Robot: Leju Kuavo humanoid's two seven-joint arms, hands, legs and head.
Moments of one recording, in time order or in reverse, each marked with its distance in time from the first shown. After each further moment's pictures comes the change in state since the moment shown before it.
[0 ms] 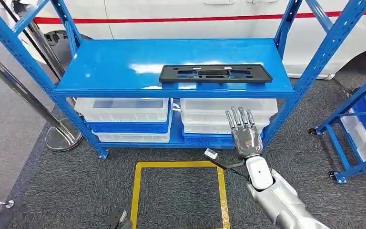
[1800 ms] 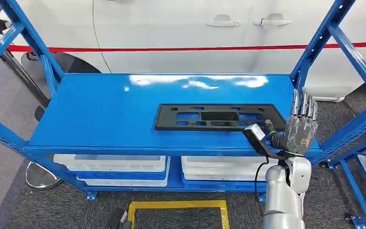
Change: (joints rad) left arm 0.002 -0.003 -0.027 0.003 0.023 0.029 -0.007; right arm 0.096 0.421 -1.112 -0.429 -0.202 -0.002 -0.865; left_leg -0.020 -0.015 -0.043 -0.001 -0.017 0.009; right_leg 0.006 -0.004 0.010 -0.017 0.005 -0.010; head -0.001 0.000
